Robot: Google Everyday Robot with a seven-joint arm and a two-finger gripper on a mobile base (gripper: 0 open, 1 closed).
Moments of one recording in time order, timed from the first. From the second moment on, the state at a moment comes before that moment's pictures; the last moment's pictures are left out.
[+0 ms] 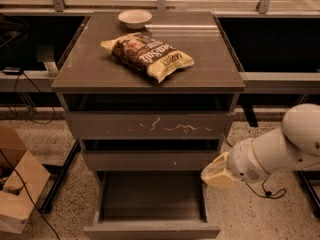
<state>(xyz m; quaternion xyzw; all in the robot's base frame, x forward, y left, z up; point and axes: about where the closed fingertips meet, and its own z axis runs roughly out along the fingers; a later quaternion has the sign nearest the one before) 0.415 -0.139 0.714 -0.52 0.78 0.25 0.23</state>
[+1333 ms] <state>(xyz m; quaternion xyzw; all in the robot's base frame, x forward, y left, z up) 0.375 -0.148 0.514 -0.37 0.79 0.45 0.20</state>
